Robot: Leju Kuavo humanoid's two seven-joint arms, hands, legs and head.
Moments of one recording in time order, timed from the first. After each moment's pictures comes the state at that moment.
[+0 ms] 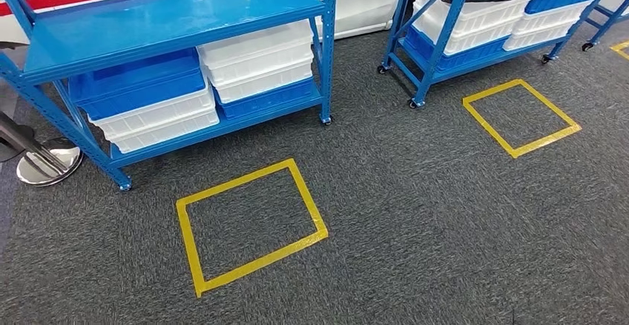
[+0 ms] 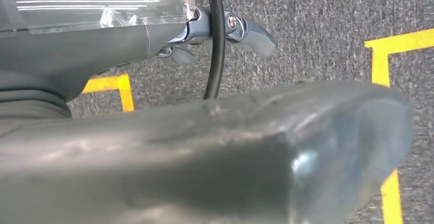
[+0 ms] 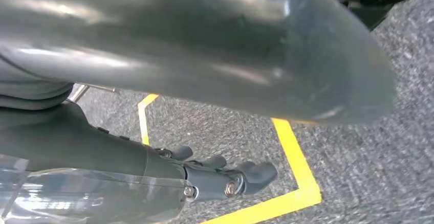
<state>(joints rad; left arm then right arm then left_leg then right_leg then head) -0.07 -0.17 1.32 -0.23 -1.00 0.09 -0.46 -0.04 0.18 -1.28 -0.23 1.10 -0.02 -0.06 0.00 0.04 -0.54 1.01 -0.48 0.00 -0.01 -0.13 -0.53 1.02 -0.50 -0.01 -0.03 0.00</state>
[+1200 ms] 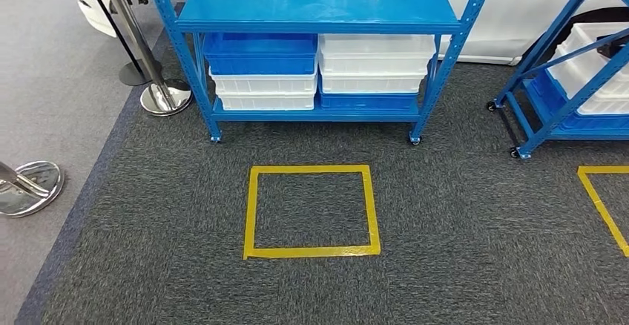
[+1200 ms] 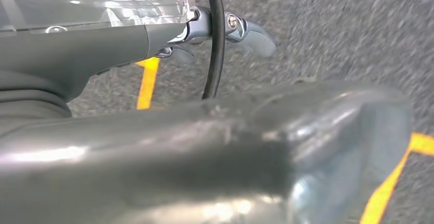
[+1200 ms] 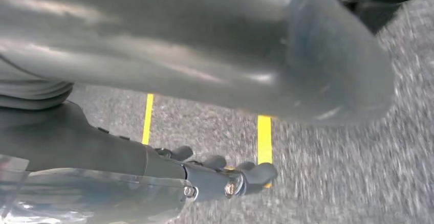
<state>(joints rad) -0.08 -0.18 1.32 -0.23 -0.99 0.07 -0.47 -0.03 0.18 -1.30 -0.23 1.09 -0.02 -0.06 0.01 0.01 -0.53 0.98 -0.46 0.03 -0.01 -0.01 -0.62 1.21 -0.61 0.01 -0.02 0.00</state>
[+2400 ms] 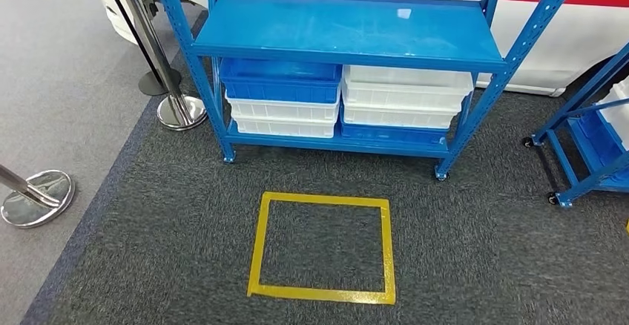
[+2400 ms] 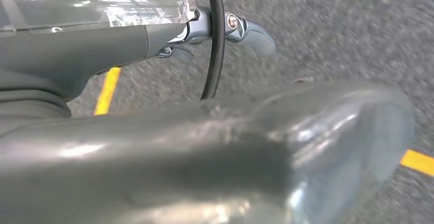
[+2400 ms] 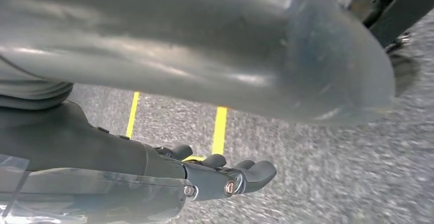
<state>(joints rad) -0.06 -0.19 1.32 -0.23 -0.99 0.07 -0.46 -0.02 0.18 -1.31 -0.23 1.09 -0.01 -0.05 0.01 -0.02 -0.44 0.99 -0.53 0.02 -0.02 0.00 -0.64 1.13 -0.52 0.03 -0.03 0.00</state>
